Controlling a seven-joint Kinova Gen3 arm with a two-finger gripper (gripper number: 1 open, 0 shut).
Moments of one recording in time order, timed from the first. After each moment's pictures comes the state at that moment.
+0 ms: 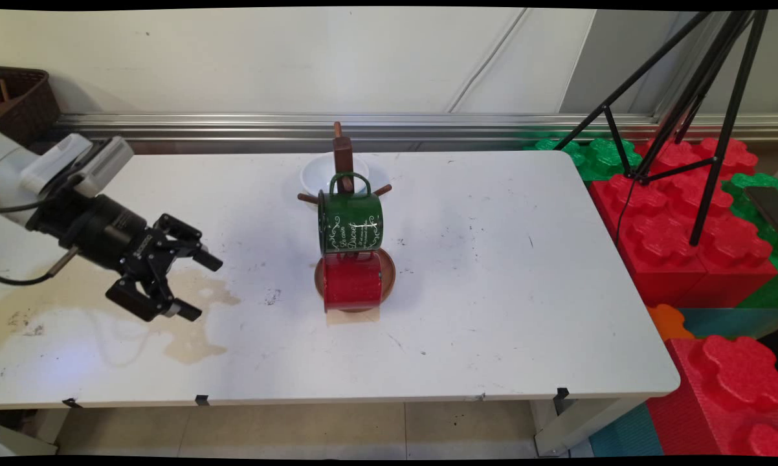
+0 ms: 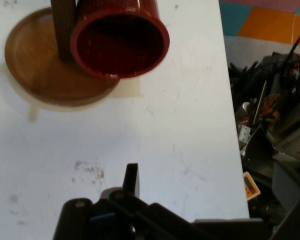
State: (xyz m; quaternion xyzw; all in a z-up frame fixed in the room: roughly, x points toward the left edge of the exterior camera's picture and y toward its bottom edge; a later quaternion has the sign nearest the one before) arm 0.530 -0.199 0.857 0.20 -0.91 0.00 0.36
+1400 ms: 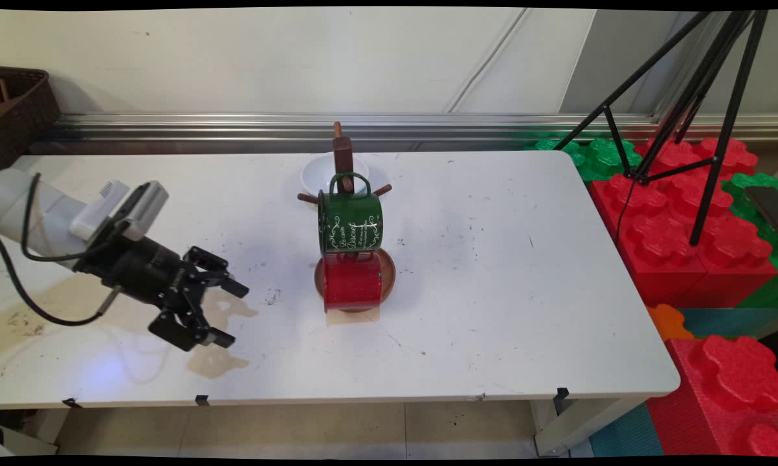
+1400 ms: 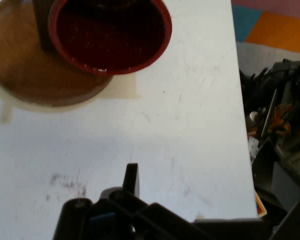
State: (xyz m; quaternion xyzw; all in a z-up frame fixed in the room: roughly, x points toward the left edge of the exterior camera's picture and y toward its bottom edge) arm 0.499 -0.193 0.803 0.22 -0.90 0.01 0.37
